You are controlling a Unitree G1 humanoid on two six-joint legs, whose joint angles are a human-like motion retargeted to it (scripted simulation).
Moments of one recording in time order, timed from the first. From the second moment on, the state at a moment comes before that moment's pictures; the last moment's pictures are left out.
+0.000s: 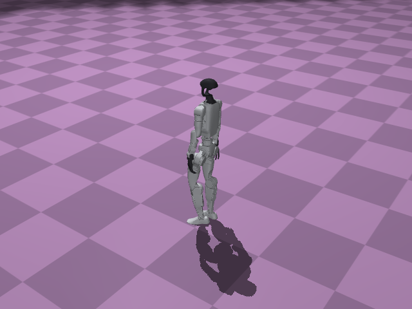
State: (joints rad) left arm -0.01 0.13 -0.14 1.36 0.53 0.08 -0.25; right arm 0.01 -0.13 -0.08 1.43 -0.35 0.09 0.04; waist -0.04 0.04 0.01; left_leg -0.08 0.03 0.41 0.22 -0.05 -0.10; right_leg 0.05 0.04 -0.16 -0.01 -0.01 -0.08
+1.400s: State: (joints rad) left arm 0.10 0.17 0.08 1.54 0.41 0.12 -0.13; right arm 0.08 -0.18 0.04 1.29 -0.52 0.06 0.15; waist 0.09 -0.09 0.00; left_leg -0.05 -0.14 0.31 0.04 -0.18 0.02; right_leg -0.07 -0.06 -0.26 0.12 0.00 0.08
